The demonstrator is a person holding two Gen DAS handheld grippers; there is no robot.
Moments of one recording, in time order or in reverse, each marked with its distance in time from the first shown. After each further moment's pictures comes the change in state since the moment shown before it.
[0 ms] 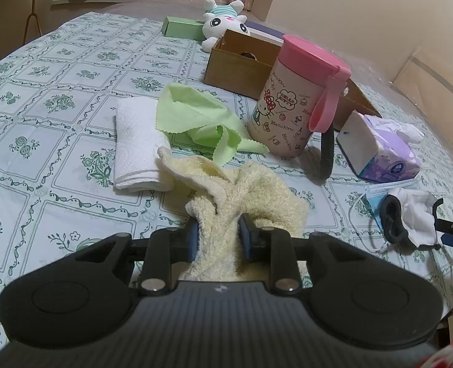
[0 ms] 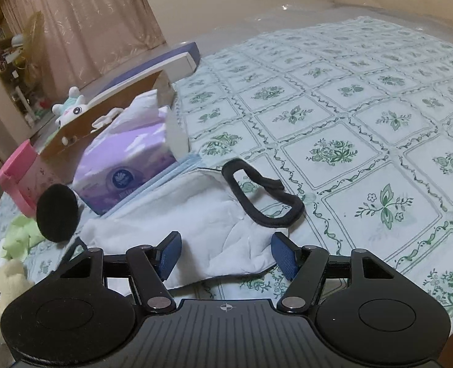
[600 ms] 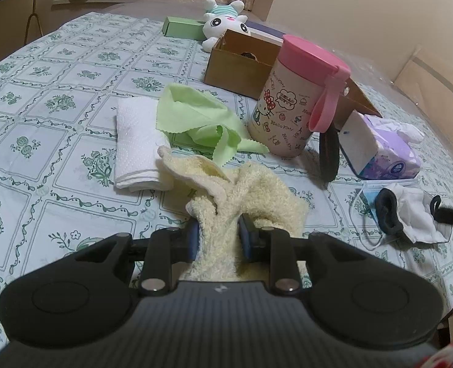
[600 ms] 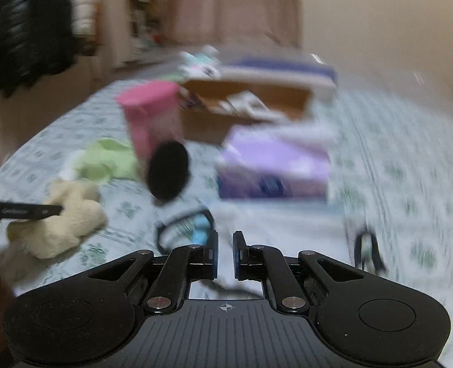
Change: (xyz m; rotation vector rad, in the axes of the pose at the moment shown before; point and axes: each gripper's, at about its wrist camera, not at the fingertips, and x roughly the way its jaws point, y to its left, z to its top) left arm 0.000 0.000 0.000 0.002 0.003 0.005; right arm -0.011 0.105 -0.012 -0.483 0.047 0.185
